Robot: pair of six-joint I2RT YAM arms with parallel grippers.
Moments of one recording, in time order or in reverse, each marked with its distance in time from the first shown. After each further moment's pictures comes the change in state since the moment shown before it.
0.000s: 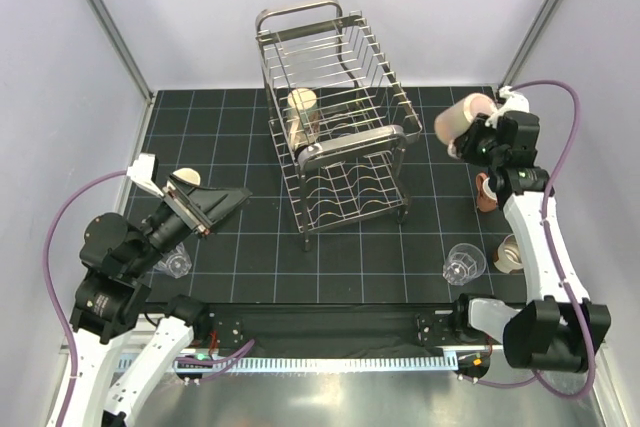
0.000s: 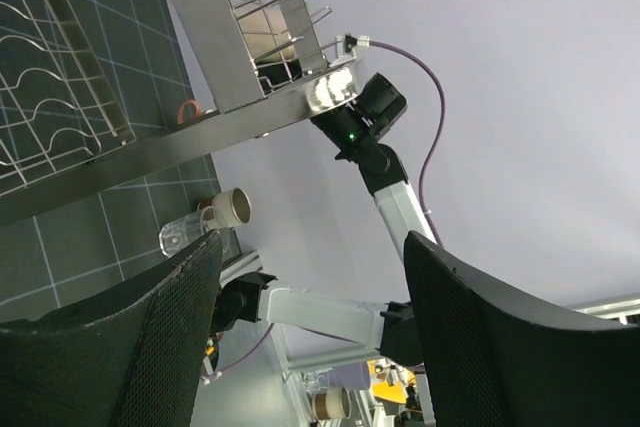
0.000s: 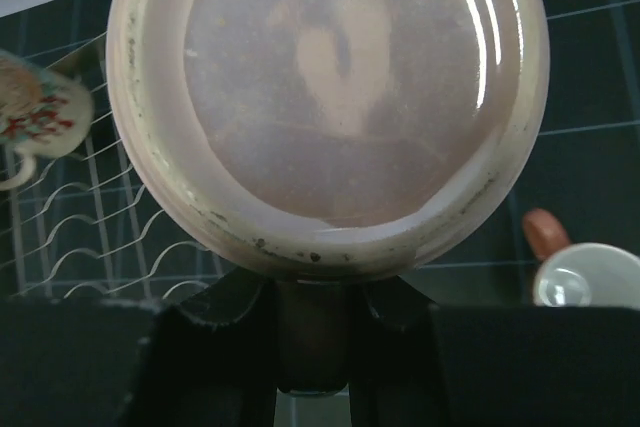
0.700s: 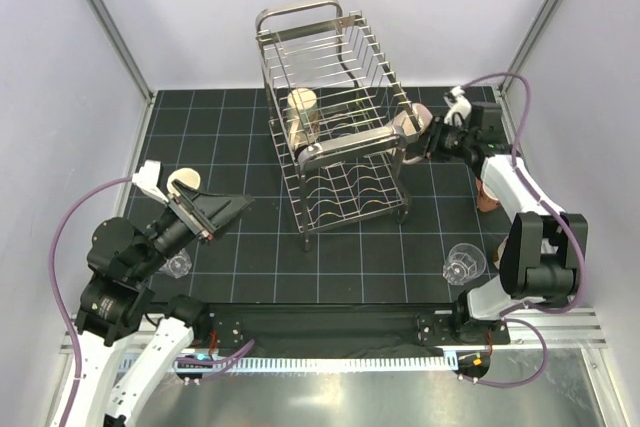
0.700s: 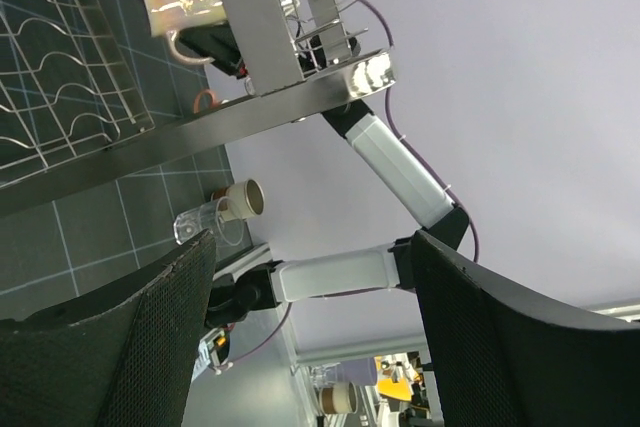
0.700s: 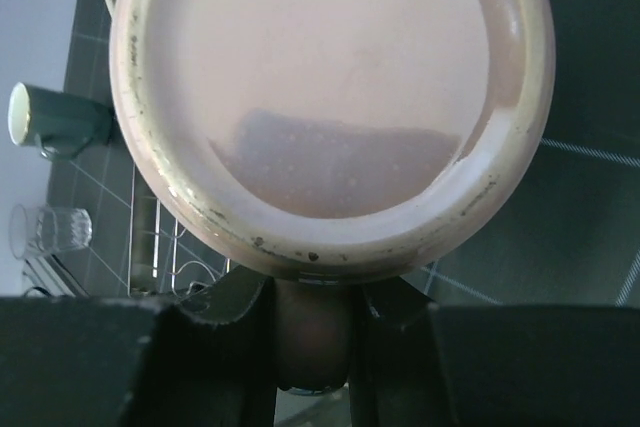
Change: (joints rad) left arm -0.006 -0.040 -0.060 -0.012 -0.006 0.010; right arm 0.034 0.388 0.026 0.182 -0.609 0.090
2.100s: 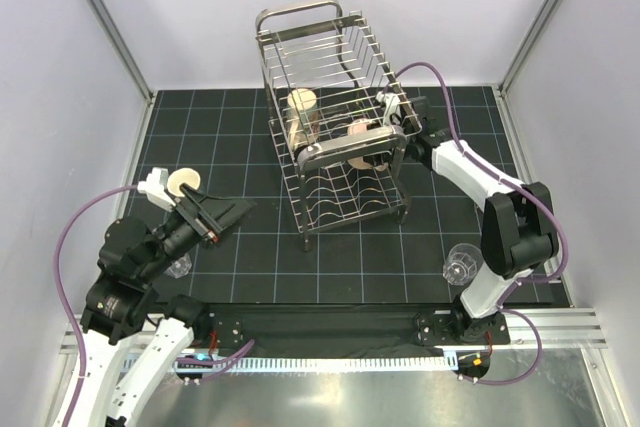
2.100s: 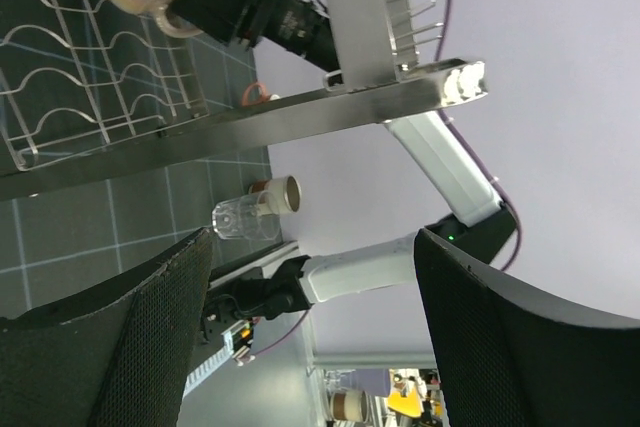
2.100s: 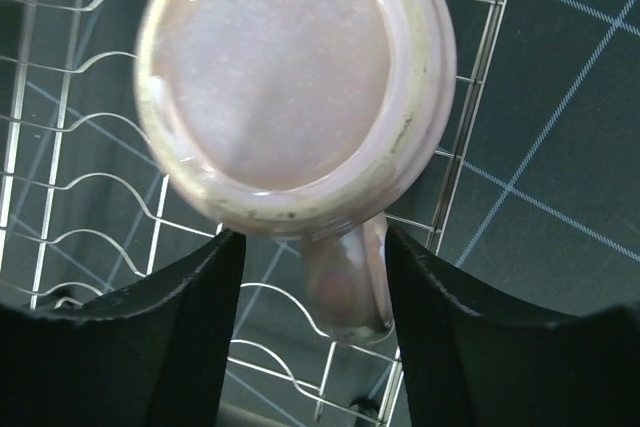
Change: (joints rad) left arm 0.000 -0.023 -0.059 -0.070 -0.045 0.008; right arm 0.370 0.204 0.205 -0.138 0.416 -0.305
